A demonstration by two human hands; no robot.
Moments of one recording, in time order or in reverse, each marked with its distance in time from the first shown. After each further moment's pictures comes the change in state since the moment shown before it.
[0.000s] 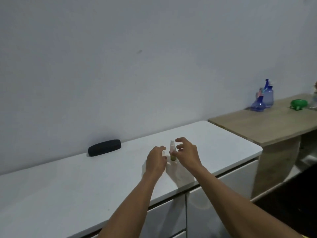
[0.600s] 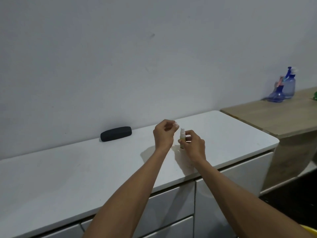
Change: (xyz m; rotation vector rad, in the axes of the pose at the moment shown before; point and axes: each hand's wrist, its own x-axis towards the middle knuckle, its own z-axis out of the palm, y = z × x) left_hand 0.007 0.029 -0.034 -0.697 0.241 0.026; right_hand -0.008 0.006 0.029 0.061 0.109 0.031
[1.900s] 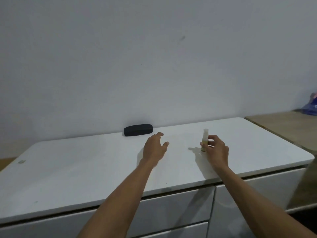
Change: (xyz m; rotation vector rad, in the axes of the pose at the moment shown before) left_hand -0.015 -0.031 -0.119 0.713 -0.056 -0.114; right_hand 0.001 0.006 0.006 -0.027 0.037 -0.014
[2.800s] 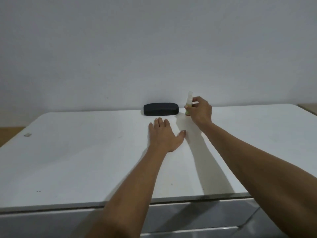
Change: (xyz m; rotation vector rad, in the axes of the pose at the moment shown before) left_hand 0.045 -0.083 -0.005 0.634 -0.162 -0.086; right_hand 0.074 -0.073 0.197 0.015 -0.212 -0.065
